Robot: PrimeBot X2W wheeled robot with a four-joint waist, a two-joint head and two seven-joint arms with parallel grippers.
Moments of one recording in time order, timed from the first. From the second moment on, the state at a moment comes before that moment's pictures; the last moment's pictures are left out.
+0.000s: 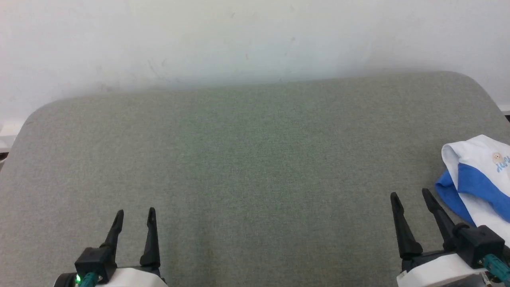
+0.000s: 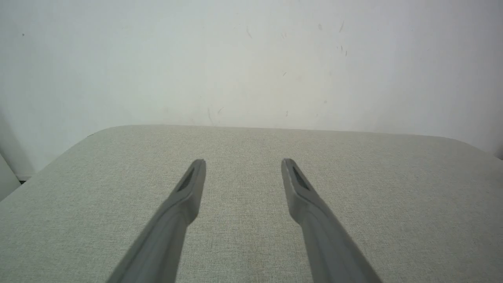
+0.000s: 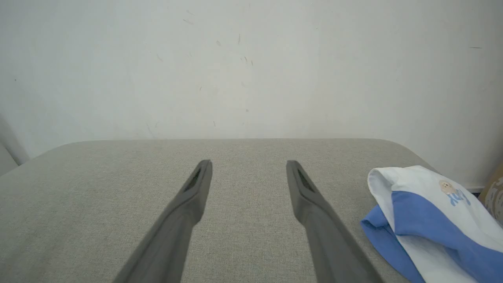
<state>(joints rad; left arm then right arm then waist) 0.09 0.09 0.04 0.12 -0.15 -0.03 -0.26 0.14 -0.06 -0.01 -0.08 0.13 0.13 -0.11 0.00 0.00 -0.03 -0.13</state>
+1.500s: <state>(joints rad) 0.08 0.08 0.03 0.10 -0.12 -0.04 -0.19 0.12 -0.06 0.00 -0.07 0.10 0.13 -0.08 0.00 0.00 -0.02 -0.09</state>
